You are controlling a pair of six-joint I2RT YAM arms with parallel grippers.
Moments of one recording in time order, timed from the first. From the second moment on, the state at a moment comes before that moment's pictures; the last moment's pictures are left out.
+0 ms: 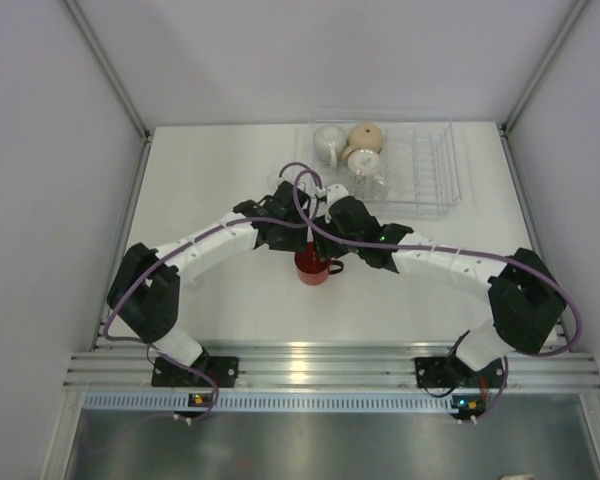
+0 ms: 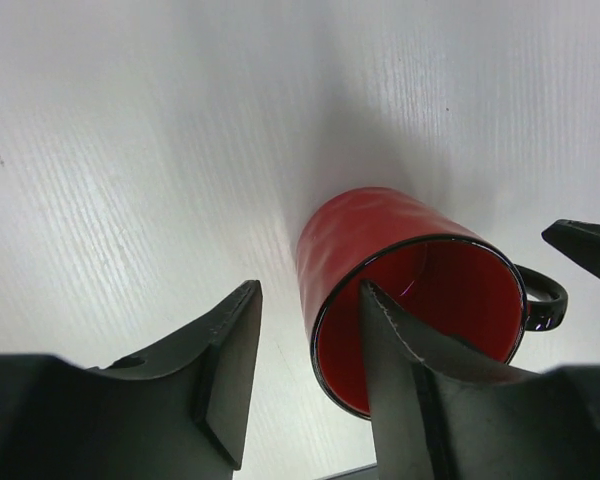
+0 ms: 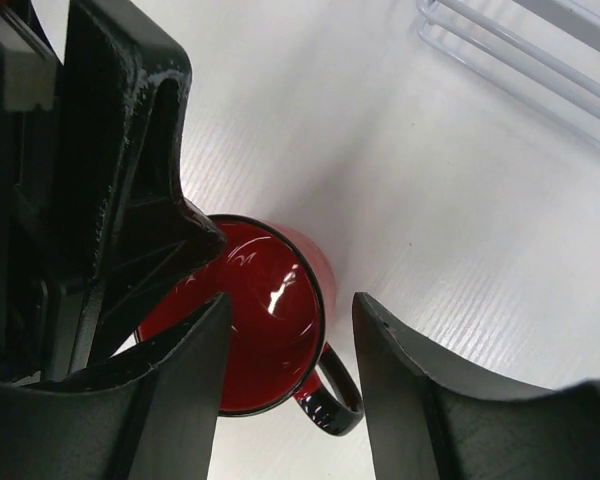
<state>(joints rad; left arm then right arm) -0.70 1.61 1.17 -0.57 -0.10 -0.52 0.86 1.52 1.01 -0.18 0.11 0.32</state>
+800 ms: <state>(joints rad) -0.25 1.31 1.05 -0.59 0.05 -0.59 0.87 1.72 1.10 -0.25 0.07 0.11</state>
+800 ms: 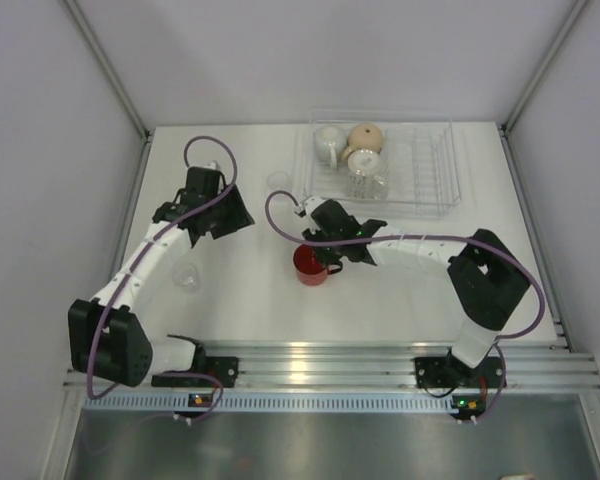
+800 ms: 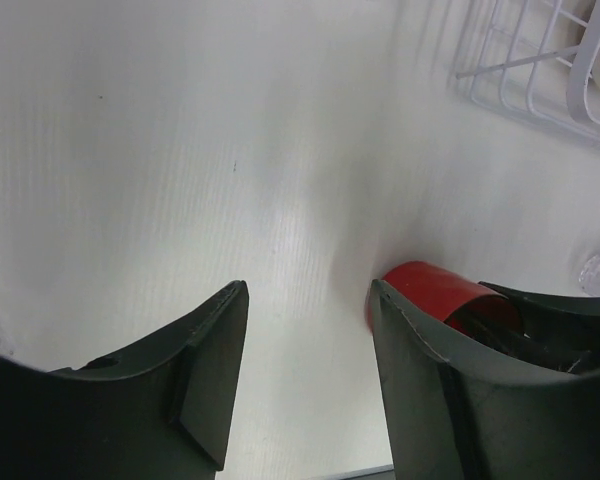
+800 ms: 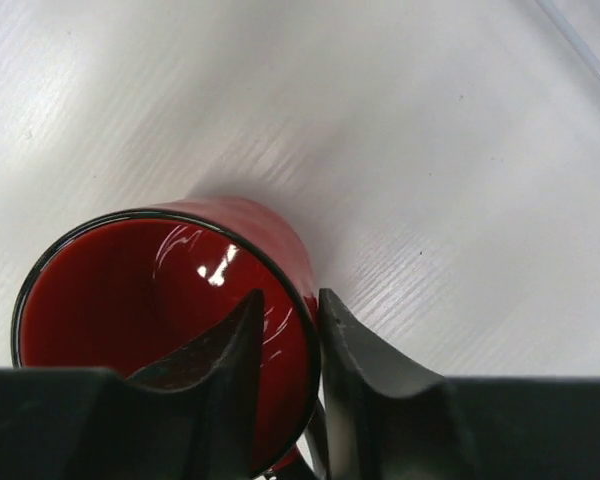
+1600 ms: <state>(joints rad) -0.23 0.91 0.93 -0.19 0.67 -0.53 0.46 1.40 1.01 0.30 -0.65 0.94</state>
